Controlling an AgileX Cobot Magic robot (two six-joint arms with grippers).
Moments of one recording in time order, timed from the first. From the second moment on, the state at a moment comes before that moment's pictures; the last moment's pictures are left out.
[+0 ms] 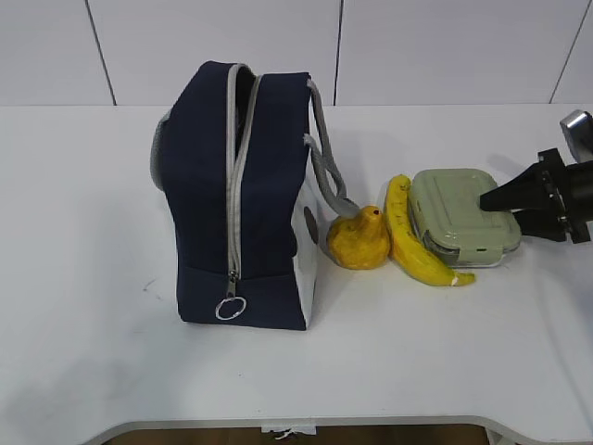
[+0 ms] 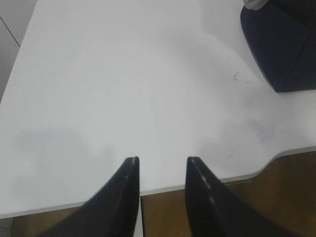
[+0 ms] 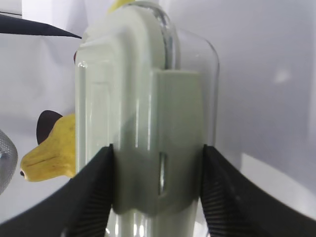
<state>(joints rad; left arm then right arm) -0.04 0.01 -0.53 -0.02 1.12 0.08 -0.41 2.18 -1.35 1.17 1.17 -0.96</state>
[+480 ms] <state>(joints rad) -0.04 0.01 -0.53 -0.02 1.12 0.08 -0.41 2.18 -1.35 1.17 1.18 -0.96</state>
